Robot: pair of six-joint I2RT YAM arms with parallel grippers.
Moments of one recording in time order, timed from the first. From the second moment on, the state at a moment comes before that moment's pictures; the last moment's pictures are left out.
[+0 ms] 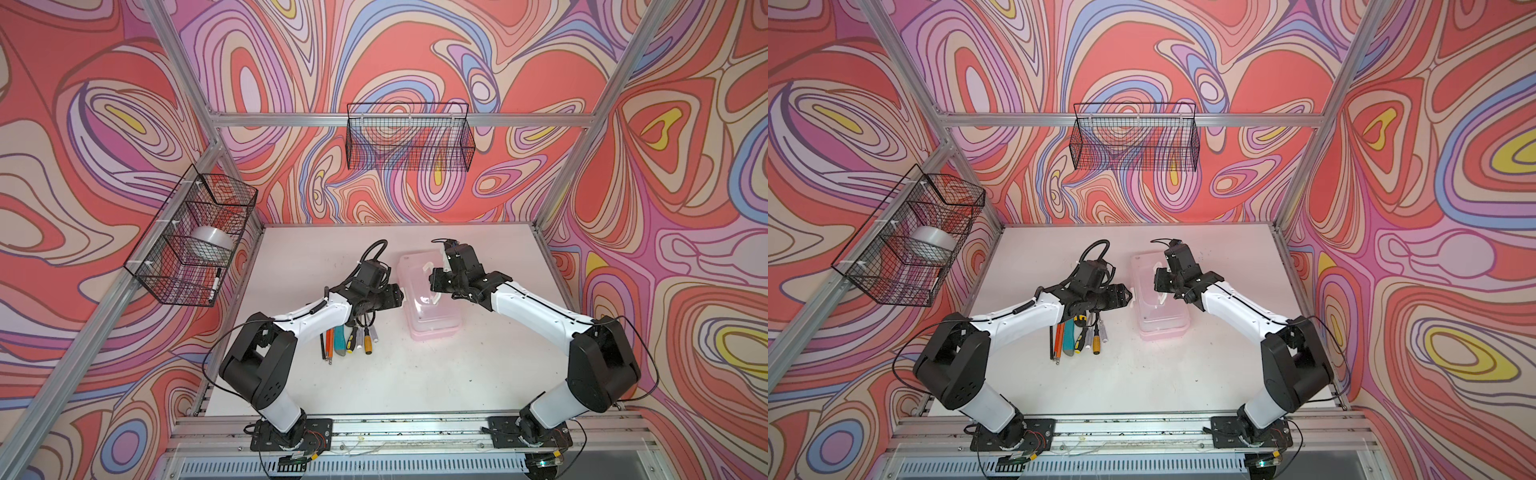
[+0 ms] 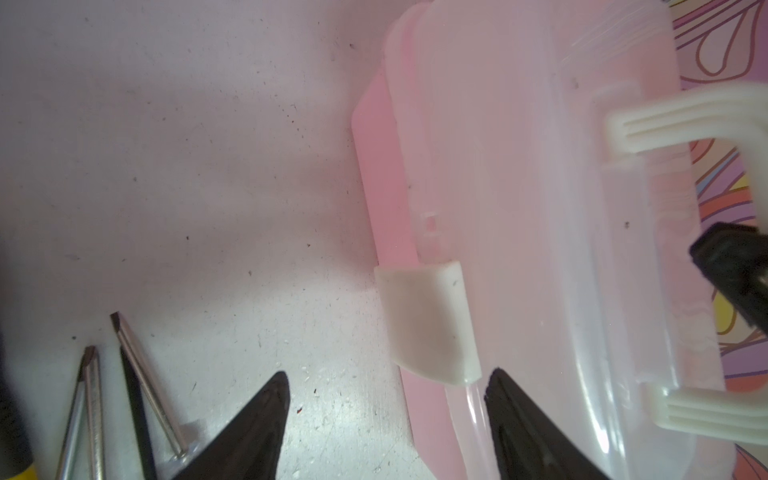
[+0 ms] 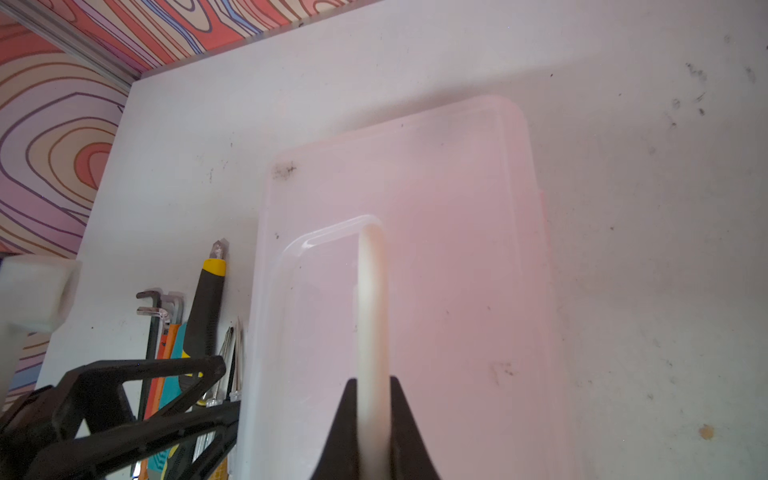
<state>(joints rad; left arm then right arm) -0.59 1.64 1.03 -0.23 0.12 -0.70 0.51 1.58 1.14 -0.31 -0.02 0.52</state>
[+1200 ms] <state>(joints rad) -0.70 1.79 1.18 -0.48 -0.30 -0.64 0.53 1.57 1.13 -0.32 0.09 0.54</state>
